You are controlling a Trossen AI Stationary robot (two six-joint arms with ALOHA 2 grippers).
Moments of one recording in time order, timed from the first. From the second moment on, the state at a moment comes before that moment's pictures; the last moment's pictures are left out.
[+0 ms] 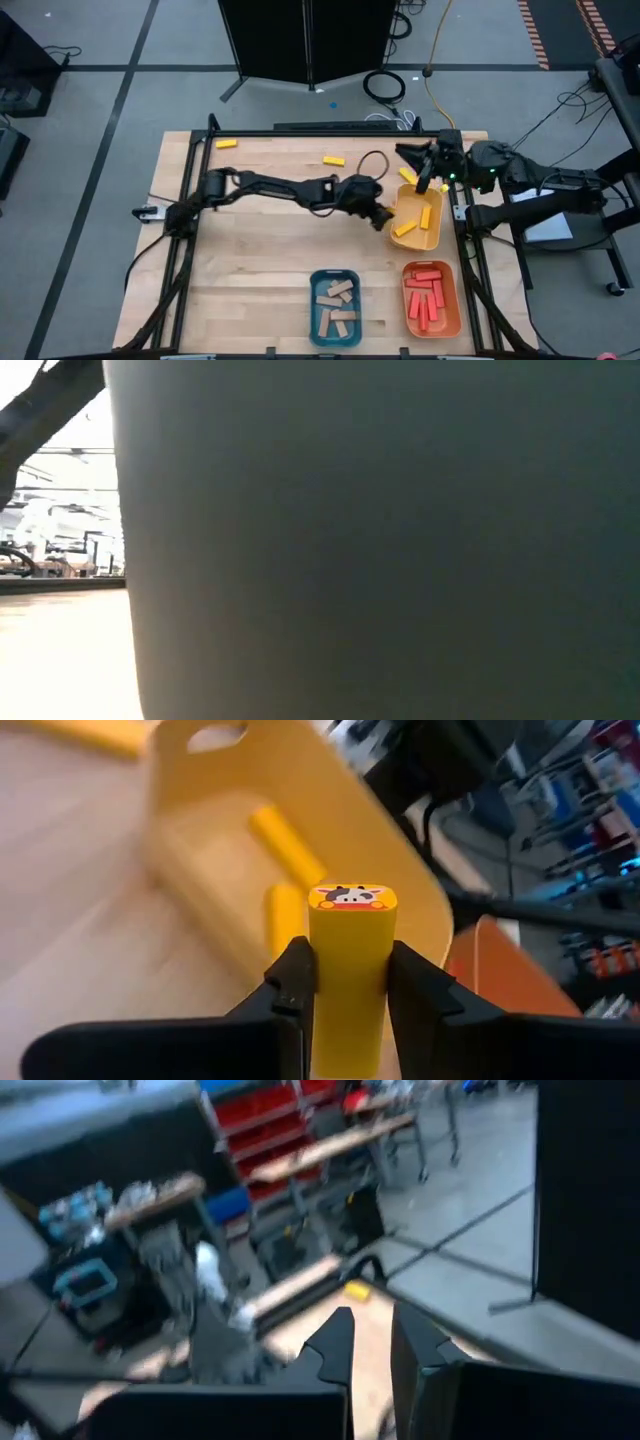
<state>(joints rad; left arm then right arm) 0.07 2.24 1.71 0.05 0.13 -0.70 -0.01 0.82 1.01 -0.32 0.42 0.43</state>
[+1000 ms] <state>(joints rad) 0.19 2.45 2.17 -0.17 0.37 -0.61 -0.01 0.71 1.01 -0.21 0.51 0.02</state>
